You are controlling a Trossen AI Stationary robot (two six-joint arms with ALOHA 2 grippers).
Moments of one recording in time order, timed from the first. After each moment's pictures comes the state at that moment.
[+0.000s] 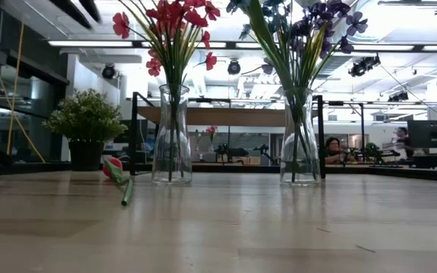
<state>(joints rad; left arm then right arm) -0.71 1.52 1.25 -0.95 -0.69 -2.19 0.41 0.85 1.28 -0.41 0.28 -0.23</state>
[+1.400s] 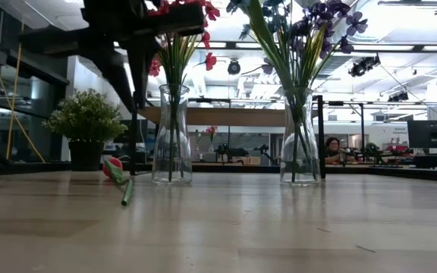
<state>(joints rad) -0.39 1.82 1.44 -1.04 -0.34 -1.97 0.41 0.76 1.28 -0.38 0.33 -0.34</state>
